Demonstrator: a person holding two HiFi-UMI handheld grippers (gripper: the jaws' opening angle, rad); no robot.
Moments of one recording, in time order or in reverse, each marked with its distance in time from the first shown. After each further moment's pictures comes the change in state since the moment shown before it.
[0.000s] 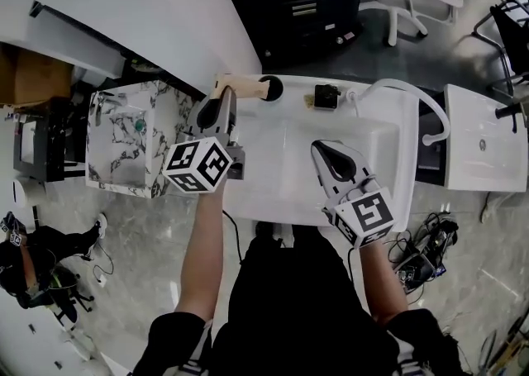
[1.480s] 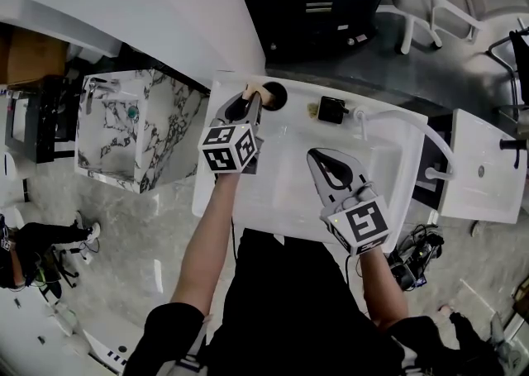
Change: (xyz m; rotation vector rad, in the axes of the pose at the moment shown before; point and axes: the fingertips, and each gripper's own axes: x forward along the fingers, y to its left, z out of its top) left arm 0.081 0.035 -0.119 -0.010 0.255 0.099; right arm 0.040 -0.023 -0.015 -0.085 0.136 0.111
